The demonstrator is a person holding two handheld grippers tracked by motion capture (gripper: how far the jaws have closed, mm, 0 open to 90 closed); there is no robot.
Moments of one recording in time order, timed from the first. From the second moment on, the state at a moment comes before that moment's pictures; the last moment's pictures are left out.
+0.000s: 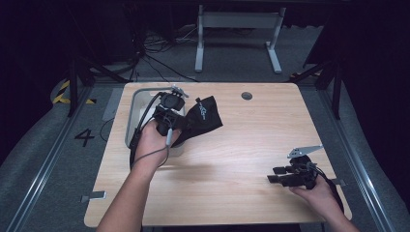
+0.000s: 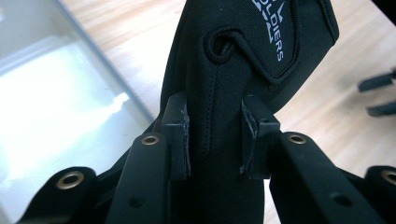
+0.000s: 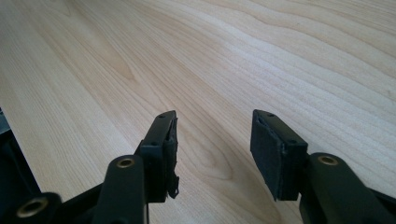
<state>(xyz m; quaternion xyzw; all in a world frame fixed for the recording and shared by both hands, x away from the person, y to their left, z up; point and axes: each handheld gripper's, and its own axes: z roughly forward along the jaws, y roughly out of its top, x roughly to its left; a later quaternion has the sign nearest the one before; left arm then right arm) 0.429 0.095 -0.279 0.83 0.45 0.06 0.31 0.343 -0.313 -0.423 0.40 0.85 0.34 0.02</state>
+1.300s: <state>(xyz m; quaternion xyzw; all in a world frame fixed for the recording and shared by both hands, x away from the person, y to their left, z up) 0.526 0.160 -0.347 0.71 0.65 0.09 0.24 0.339 -0.313 -0.428 0.39 0.86 0.34 0.02</state>
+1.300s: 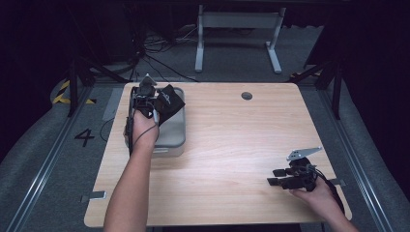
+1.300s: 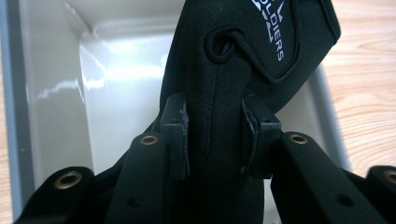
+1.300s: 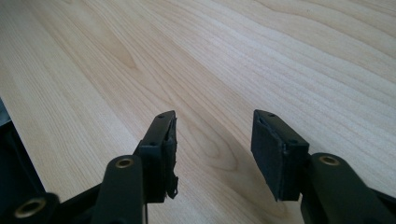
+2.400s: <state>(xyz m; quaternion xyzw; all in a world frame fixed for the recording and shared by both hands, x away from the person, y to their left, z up) 0.540 0.171 -0.376 0.71 0.66 0.08 0.21 0.333 -0.308 -0.422 0.38 0.86 0.34 0.03</state>
